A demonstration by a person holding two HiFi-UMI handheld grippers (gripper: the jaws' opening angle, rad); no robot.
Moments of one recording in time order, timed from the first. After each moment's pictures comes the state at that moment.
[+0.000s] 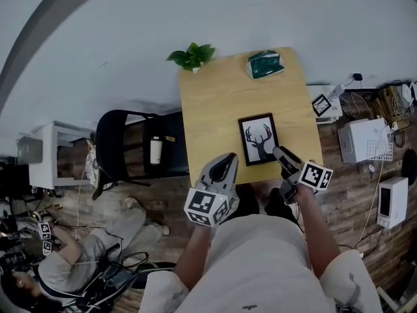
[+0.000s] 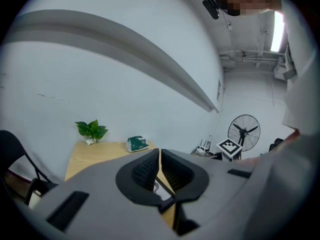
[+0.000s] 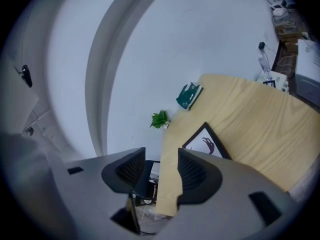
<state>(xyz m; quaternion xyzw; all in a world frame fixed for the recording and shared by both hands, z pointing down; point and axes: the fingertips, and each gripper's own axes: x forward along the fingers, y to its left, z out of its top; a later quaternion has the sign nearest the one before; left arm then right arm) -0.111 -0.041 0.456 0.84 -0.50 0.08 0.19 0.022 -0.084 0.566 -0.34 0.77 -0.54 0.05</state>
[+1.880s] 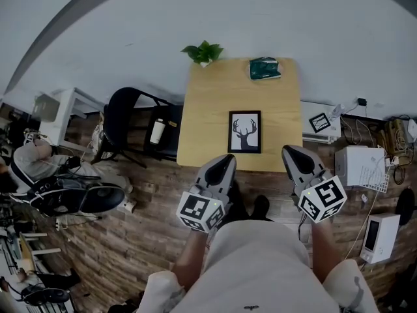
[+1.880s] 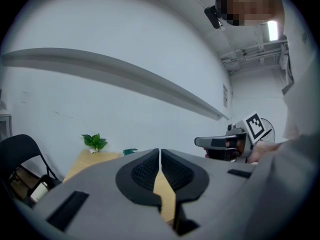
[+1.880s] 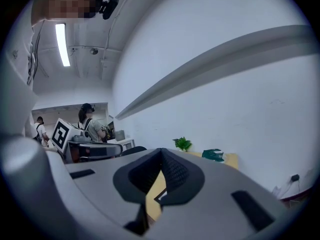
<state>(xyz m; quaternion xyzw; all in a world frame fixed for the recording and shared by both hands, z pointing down) 0.006 0.041 0.377 0.80 -0.59 0.03 0.14 0.125 -0.016 0.376 -0.26 0.95 -0.12 -0.07</state>
